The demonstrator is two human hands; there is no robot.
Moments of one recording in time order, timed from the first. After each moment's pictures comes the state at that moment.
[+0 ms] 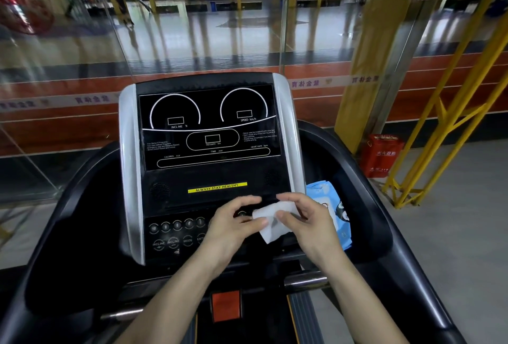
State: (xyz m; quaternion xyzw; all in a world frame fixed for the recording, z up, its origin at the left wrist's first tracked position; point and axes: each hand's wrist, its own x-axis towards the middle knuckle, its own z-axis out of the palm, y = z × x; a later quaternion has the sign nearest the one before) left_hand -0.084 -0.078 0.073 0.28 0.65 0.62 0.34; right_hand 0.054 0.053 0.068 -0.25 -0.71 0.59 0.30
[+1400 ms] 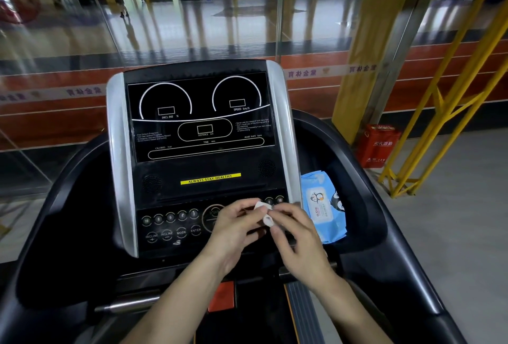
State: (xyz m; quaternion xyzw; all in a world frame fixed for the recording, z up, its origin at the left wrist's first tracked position) left_hand -0.063 -0.065 0.055 0.16 0.60 0.66 0.42; right_hand 0.067 0.042 0.002 -0.16 -0.84 0.36 0.37
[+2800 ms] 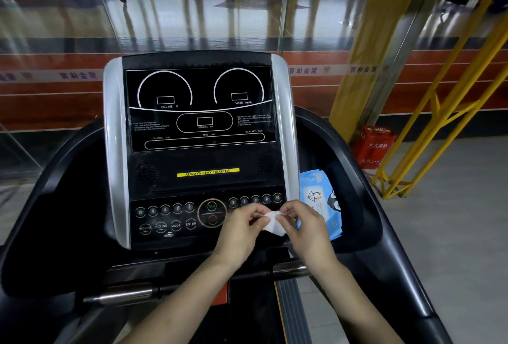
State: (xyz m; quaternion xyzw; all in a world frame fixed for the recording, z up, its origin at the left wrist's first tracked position) left_hand -0.068 -0.044 0.004 0.36 0.75 0.51 0.21; right_hand 0.062 0.078 -0.008 -0.27 -0.83 0.36 0.32
